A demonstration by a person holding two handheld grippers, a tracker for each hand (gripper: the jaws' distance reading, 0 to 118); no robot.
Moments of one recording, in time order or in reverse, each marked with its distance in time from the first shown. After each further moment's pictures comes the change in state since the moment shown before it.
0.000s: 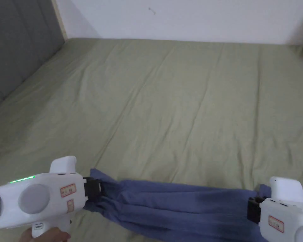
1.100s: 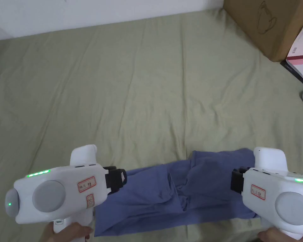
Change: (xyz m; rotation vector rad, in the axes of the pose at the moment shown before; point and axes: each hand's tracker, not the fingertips) left arm 0.165 -0.026 -0.072 -0.168 -0.239 -0.216; right arm 0.096 -0.026 0.030 0.039 -0.093 -0.237
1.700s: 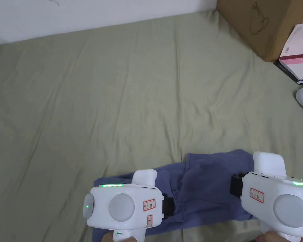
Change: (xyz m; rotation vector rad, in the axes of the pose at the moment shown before) left arm 0.075 -0.042 -0.089 -0.243 -0.103 -0.164; right arm 0.016 -0.002 -0.006 -0.019 -0.012 -0.049
